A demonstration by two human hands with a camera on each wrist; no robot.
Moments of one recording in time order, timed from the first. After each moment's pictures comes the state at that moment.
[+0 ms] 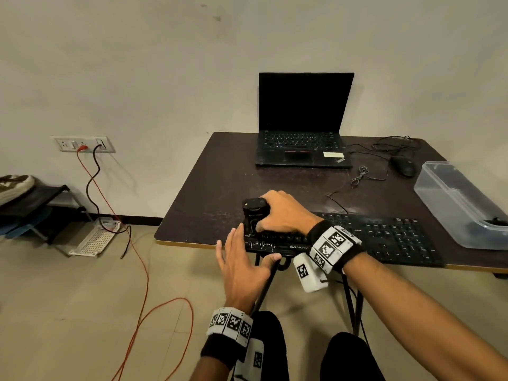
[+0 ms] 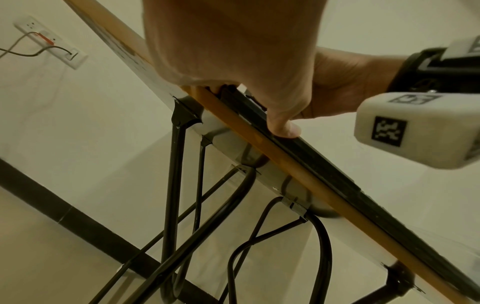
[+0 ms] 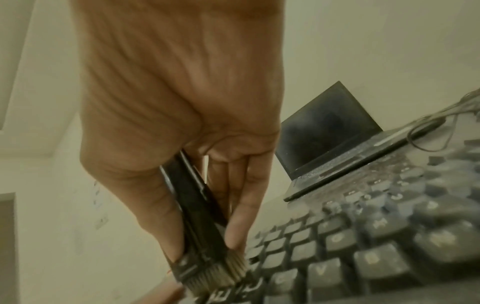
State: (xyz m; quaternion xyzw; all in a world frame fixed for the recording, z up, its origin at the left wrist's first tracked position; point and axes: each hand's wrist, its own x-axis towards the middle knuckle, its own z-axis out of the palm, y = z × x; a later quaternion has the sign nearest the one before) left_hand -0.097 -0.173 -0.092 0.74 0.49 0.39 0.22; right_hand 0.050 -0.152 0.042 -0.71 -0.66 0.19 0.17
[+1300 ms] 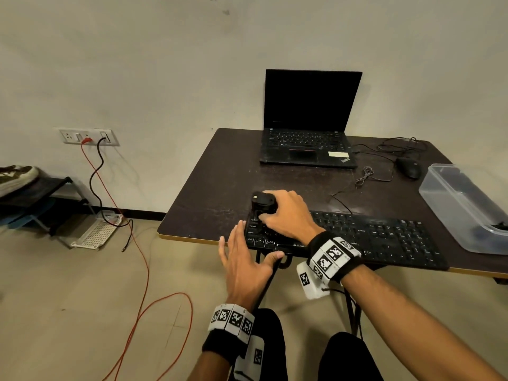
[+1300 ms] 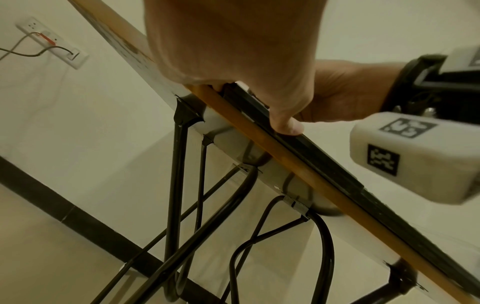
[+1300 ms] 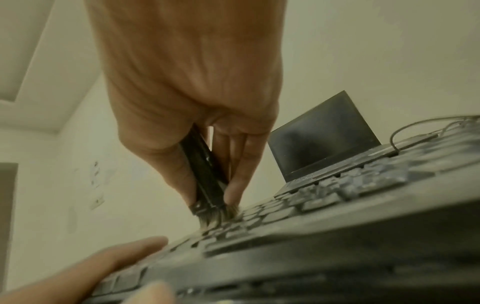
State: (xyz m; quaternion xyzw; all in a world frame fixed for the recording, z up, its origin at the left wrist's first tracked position) left_hand -0.098 -0.171 -0.099 0.73 0.51 0.38 0.24; right_hand 0.046 -0.158 0.022 -0.71 -0.63 0.13 0.28
